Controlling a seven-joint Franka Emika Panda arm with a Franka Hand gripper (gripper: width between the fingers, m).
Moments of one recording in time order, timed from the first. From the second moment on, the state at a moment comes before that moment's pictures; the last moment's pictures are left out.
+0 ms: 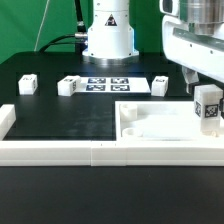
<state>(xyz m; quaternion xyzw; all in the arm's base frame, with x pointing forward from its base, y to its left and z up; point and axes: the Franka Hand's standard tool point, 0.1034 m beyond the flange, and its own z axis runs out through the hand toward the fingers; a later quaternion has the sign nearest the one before) 0.637 0.121 0.080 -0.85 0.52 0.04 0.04</state>
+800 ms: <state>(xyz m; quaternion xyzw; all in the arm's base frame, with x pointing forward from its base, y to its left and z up) 0.639 0.121 0.081 -0.98 0.17 0.02 0.04</state>
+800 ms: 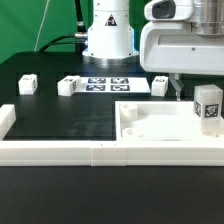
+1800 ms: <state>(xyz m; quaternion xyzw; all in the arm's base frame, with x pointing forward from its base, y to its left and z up) 0.639 0.116 0.081 -1.00 -0.02 0.01 0.03</state>
